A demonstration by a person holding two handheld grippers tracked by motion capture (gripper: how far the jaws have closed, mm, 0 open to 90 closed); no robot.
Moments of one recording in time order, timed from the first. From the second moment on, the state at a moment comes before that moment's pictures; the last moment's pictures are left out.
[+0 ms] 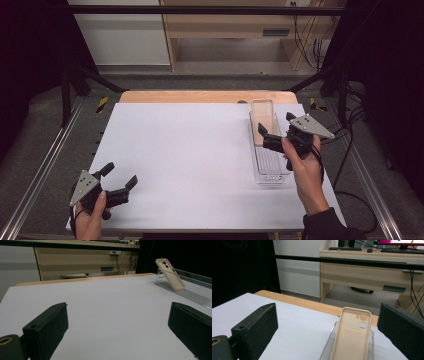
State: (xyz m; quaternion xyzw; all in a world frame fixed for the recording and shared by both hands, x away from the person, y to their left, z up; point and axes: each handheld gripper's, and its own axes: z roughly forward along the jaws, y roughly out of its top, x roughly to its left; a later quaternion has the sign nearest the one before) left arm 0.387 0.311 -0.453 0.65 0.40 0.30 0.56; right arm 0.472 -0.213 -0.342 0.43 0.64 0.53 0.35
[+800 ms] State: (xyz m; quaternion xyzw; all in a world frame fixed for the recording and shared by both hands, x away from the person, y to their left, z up) left arm 0.376 0.309 -0.453 0.66 0.40 0.31 0.56; right arm 0.443 -0.265 -0.352 0.44 0.62 0.54 0.36
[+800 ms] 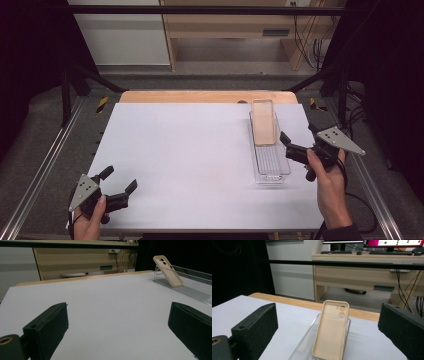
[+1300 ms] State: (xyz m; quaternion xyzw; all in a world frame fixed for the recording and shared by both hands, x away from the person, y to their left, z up) left arm 0.368 0.307 -0.453 0.66 0.39 0.30 0.56; right arm 0.428 -0.285 -0.361 0.45 0.61 0.54 0.37
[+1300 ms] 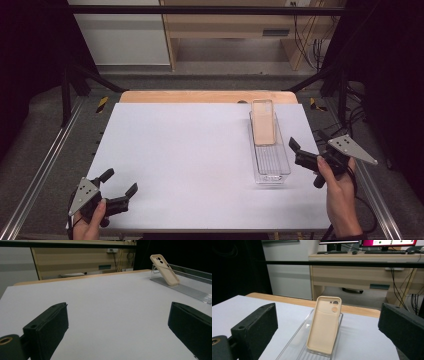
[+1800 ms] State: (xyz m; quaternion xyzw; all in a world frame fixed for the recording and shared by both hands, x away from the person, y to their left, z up) left arm 0.365 0.306 -0.454 0.66 0.39 0.31 0.56; right arm 0.412 -0.299 -0.383 0.44 0.61 0.54 0.38
